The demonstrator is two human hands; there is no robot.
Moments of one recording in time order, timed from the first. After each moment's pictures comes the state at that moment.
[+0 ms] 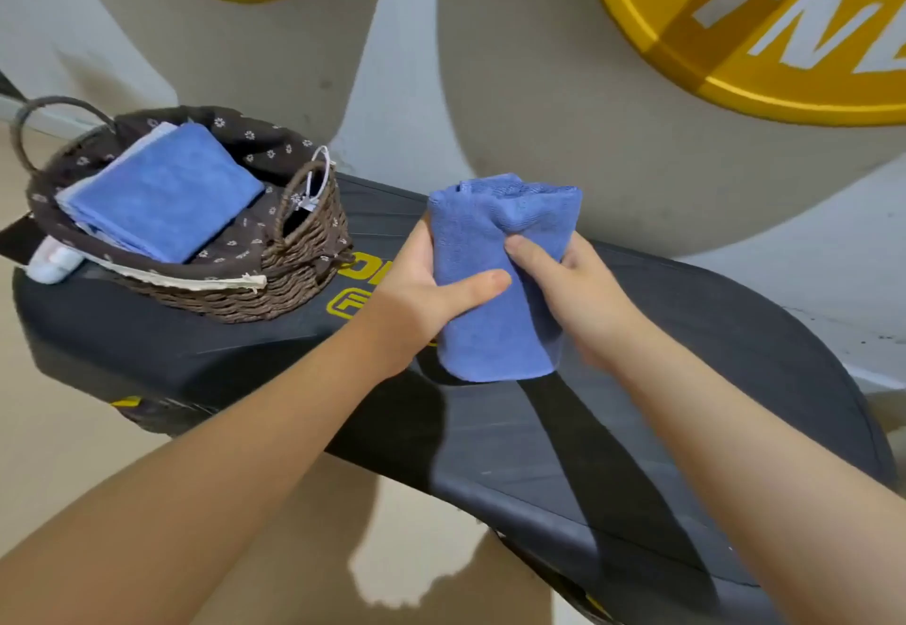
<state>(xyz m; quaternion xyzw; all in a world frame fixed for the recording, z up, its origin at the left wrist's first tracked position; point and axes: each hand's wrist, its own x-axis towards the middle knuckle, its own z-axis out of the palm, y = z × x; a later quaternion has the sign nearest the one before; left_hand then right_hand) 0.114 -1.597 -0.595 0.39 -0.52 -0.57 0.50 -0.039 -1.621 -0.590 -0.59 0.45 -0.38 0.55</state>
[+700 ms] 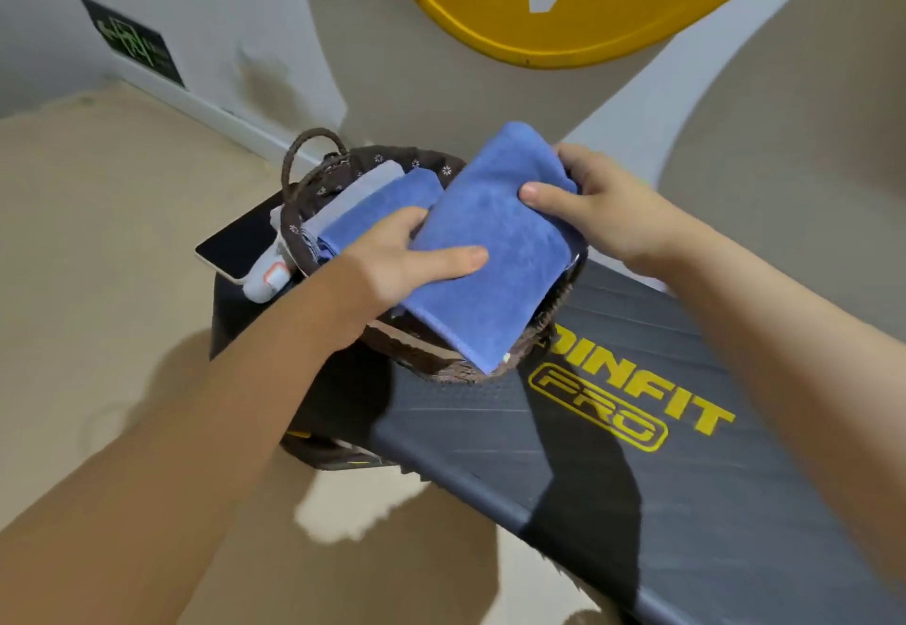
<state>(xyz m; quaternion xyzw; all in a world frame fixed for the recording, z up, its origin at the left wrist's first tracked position) 0.373 -1.620 -0.552 0.56 -0.48 -0.54 0.41 0.192 -1.716 -0.519 -0.78 0.42 -0.21 0.41</state>
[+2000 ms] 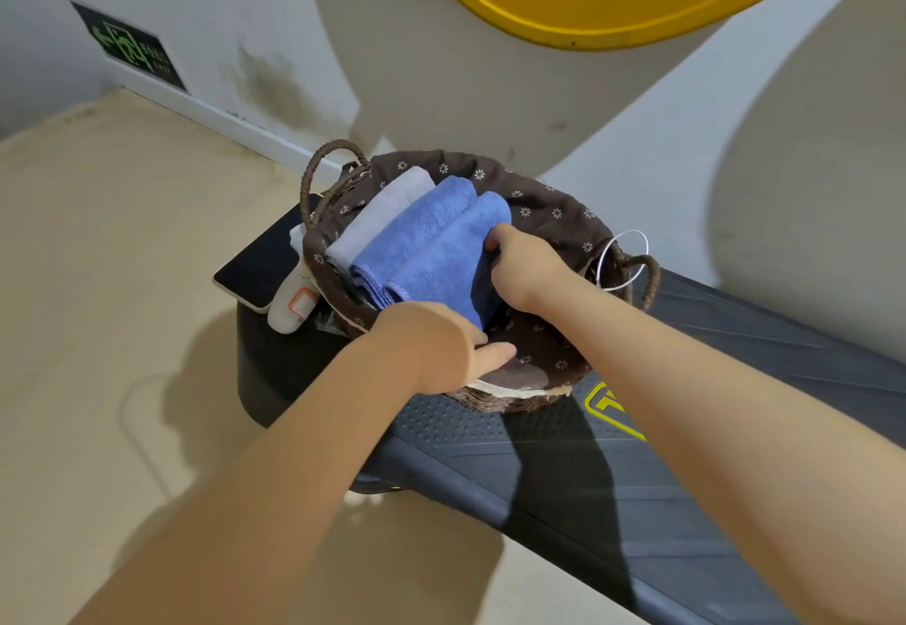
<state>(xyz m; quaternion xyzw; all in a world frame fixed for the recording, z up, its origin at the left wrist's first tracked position) 0.381 -1.648 -0.596 0.55 -0.79 -0.16 -0.22 0.283 -1.739 -0.612 -0.78 0.56 -0.03 0.28</state>
